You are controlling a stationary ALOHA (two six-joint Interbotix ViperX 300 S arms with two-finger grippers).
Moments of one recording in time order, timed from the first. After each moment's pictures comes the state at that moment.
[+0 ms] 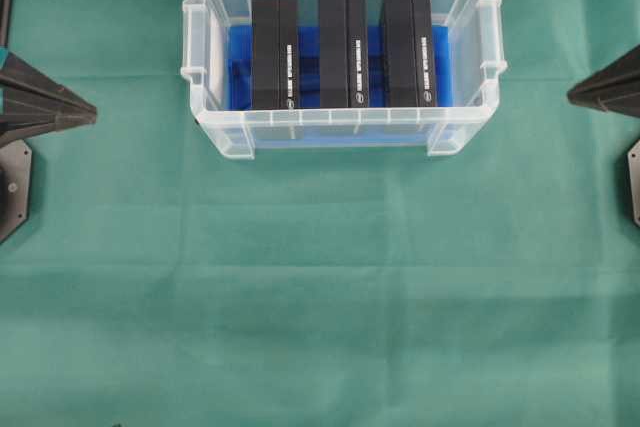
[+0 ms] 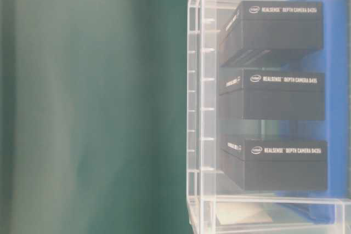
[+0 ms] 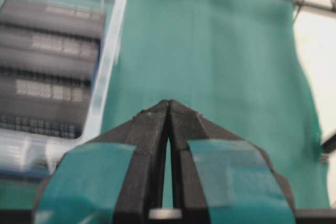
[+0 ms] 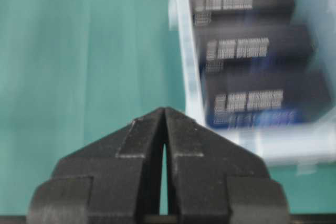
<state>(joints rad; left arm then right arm) -0.01 -0.97 0.76 0.01 0.56 -0.25 -0.04 -0.89 0.66 0.00 0.83 0.19</state>
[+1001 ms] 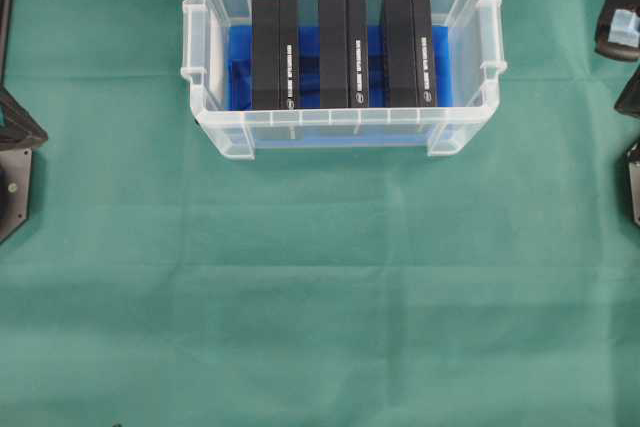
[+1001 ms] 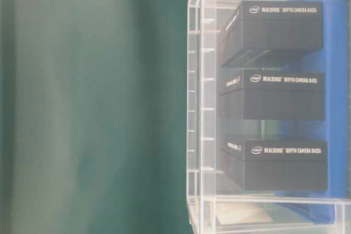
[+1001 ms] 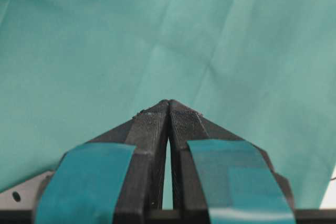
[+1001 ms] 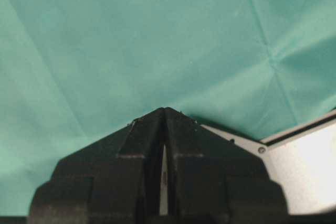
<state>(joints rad) -0.01 -0.86 0.62 0.01 1.19 -0.45 -0.04 -0.66 0.51 -0.11 1.45 0.55</state>
